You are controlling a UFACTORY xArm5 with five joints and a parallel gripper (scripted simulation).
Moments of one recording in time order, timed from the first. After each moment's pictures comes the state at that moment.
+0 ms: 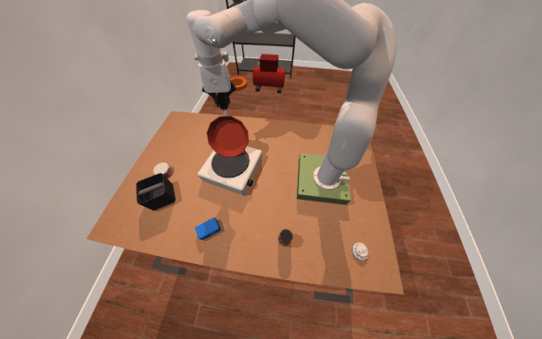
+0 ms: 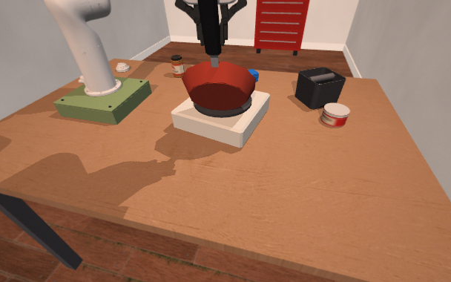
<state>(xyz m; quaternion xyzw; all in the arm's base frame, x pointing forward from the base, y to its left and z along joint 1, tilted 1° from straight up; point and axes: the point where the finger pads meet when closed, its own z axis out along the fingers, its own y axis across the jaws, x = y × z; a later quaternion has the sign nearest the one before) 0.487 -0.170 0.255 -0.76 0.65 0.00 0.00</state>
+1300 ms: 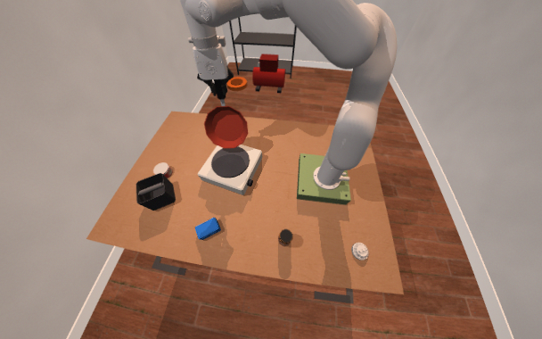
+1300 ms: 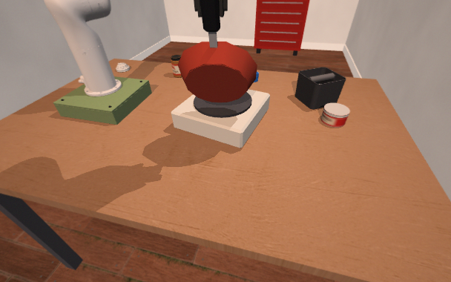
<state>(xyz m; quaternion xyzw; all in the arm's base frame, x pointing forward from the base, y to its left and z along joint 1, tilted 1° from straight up) 0.486 -0.169 0.306 -0.76 0.65 0.00 0.00</state>
